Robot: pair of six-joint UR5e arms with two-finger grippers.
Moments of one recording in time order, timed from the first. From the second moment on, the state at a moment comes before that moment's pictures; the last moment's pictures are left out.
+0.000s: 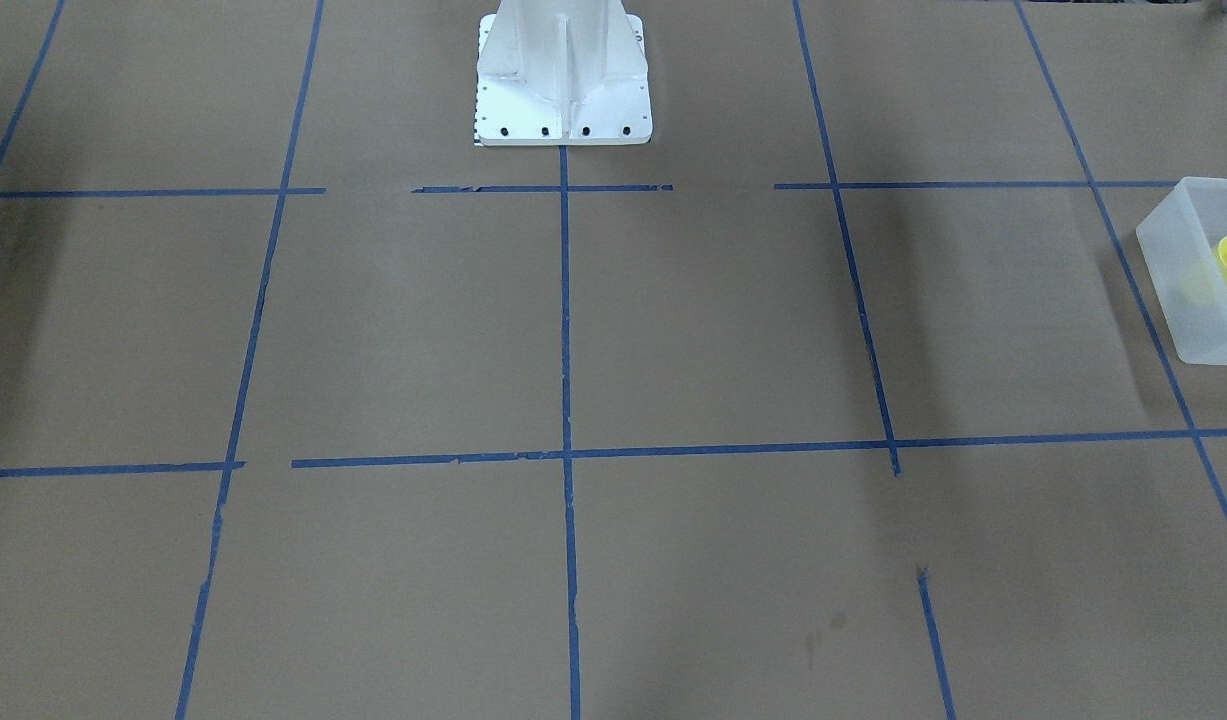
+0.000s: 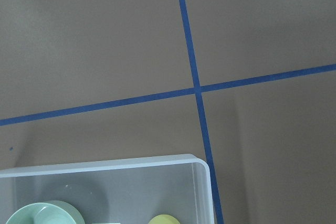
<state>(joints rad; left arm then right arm) -1.61 -1.54 -1.65 -1.66 -2.33 0.09 1.57 -1.65 1.71 -1.49 2.45 0.13</state>
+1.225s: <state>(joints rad) -1.61 -1.55 -1.65 -1.66 -2.32 0.07 1.57 -1.65 1.71 -1.49 2.45 0.13</state>
